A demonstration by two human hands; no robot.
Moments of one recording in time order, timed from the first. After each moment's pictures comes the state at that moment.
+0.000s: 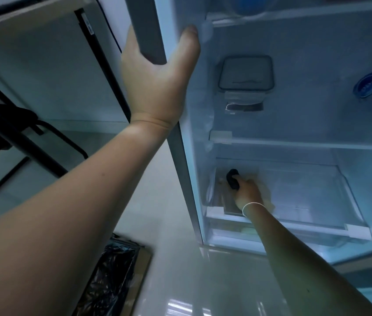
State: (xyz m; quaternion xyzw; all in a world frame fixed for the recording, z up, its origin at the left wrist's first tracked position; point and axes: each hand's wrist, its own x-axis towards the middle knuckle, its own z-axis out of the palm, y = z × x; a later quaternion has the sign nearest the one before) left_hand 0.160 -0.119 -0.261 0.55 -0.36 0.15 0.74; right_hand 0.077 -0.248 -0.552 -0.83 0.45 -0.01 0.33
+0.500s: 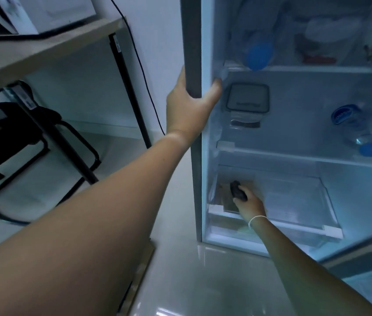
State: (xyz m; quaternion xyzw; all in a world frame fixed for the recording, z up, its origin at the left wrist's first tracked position) left_hand 0.143 -0.093 -0.245 0.67 -0.32 0.02 0.67; right_hand 0.021 -0.184 -0.467 -0.73 0.48 -0.09 0.49
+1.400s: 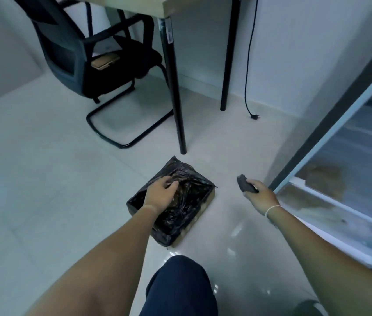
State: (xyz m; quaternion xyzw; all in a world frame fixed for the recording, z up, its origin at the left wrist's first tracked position) left_hand 0.128 0.274 -0.423 0.86 0.07 -0.23 0.45; right_hand 0.051 0.027 -0.450 -0.80 0.34 0.09 0.50
